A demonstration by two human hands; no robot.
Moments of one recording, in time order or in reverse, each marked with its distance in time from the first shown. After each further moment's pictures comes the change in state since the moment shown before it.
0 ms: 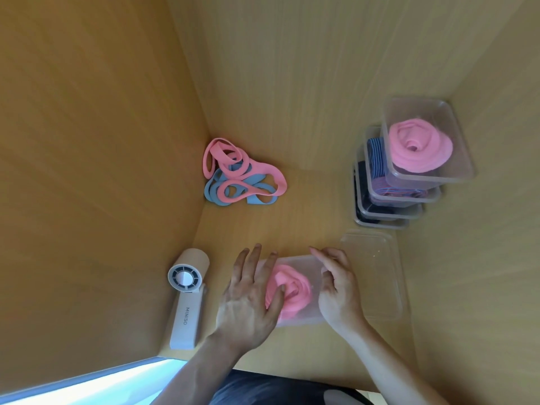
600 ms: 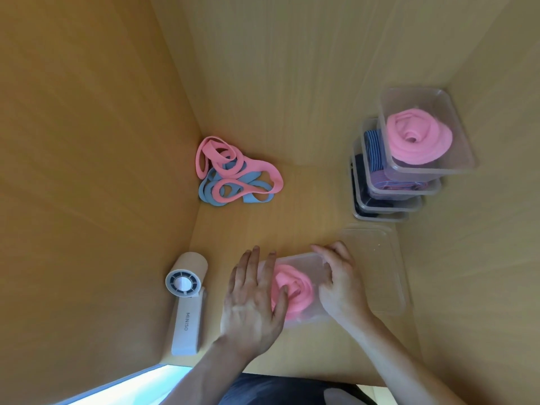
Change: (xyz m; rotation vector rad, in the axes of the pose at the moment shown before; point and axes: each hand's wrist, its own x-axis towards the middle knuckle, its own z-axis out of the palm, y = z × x) left_hand 0.000 0.009 -0.003 0.095 -0.001 0.007; right_hand 0.009 -0.010 -0.008 -0.208 -0.049 -0.032
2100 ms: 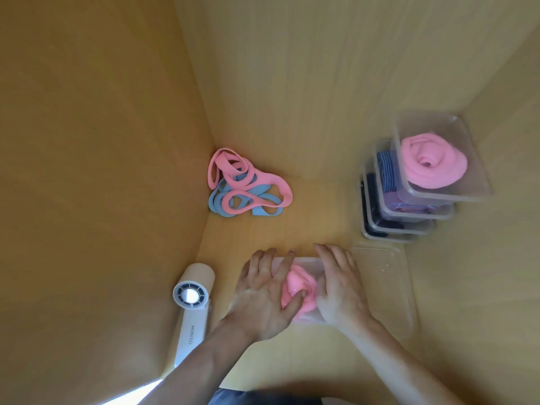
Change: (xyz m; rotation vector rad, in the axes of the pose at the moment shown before) left_hand 0.045 -0.012 0.000 0.085 -0.076 0.115; right_hand 0.024 -0.009 0.005 -0.268 -0.126 -0.103
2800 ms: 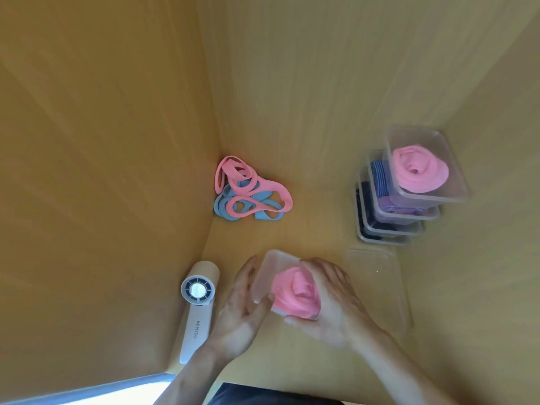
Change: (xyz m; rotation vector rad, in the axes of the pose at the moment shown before) left_hand -0.057 -0.028 0.002 -1.035 0.070 -0.220; right_hand -0.026 -0.007 -0.013 -0.014 -0.225 -0.201
